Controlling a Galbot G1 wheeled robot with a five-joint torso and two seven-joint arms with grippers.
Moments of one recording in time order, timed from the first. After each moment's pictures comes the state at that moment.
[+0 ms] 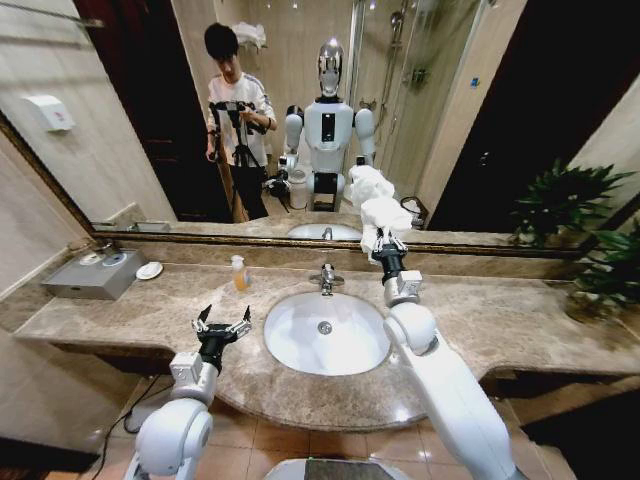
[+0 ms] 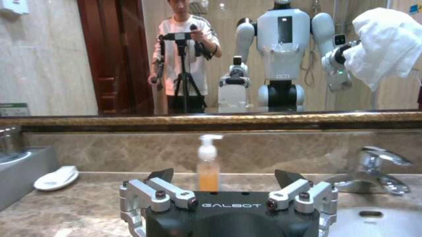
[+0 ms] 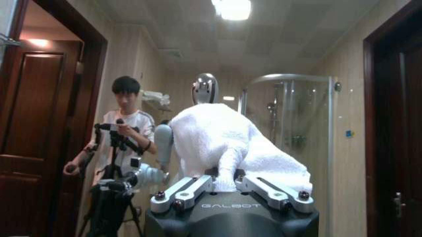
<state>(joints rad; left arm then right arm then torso) 1.68 -1.40 -0.62 -2.34 -0.15 0.32 -0.09 -0.92 1.25 0.17 1.96 0.19 -0.19 0.38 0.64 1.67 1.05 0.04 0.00</state>
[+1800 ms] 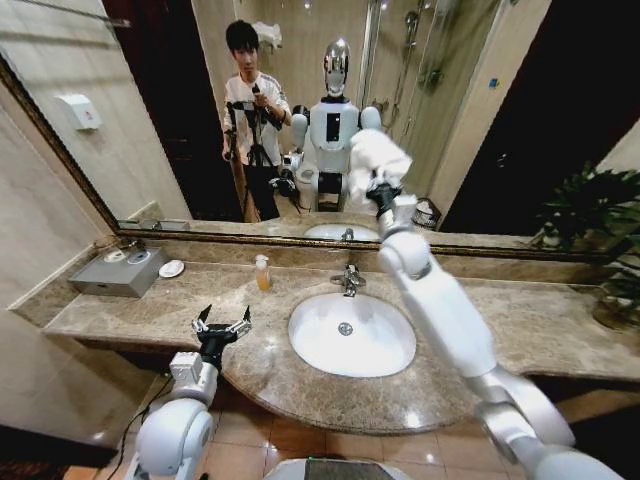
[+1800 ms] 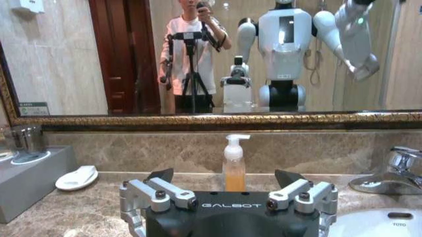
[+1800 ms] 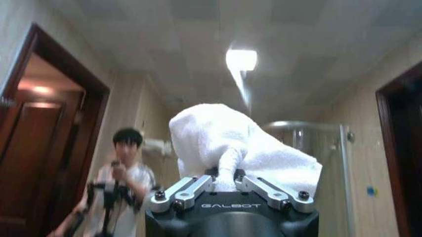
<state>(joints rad) 1.68 -1.40 -0.62 -2.34 -0.15 0.32 -0.09 -0.31 1.19 0.05 1.77 0.43 -0.32 0.46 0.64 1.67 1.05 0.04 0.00</state>
